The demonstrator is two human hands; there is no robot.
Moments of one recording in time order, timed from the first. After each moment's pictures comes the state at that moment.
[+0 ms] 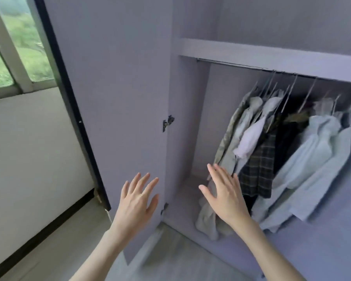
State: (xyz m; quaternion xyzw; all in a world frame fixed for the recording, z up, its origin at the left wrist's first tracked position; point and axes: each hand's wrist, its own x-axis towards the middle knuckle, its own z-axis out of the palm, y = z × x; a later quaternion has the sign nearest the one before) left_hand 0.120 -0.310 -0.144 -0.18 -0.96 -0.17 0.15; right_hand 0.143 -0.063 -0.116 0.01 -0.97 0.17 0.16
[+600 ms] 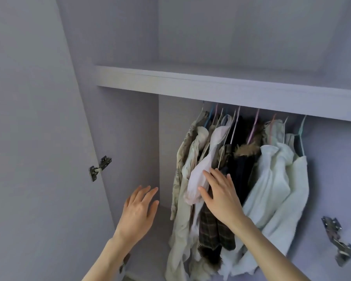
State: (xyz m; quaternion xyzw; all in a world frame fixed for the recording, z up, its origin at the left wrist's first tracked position) left_hand -0.050 -0.079 -0.129 -0.24 -0.93 -0.25 0.10; right_hand 0.005 0.154 -0.086 -0.04 -0.97 0.12 0.21
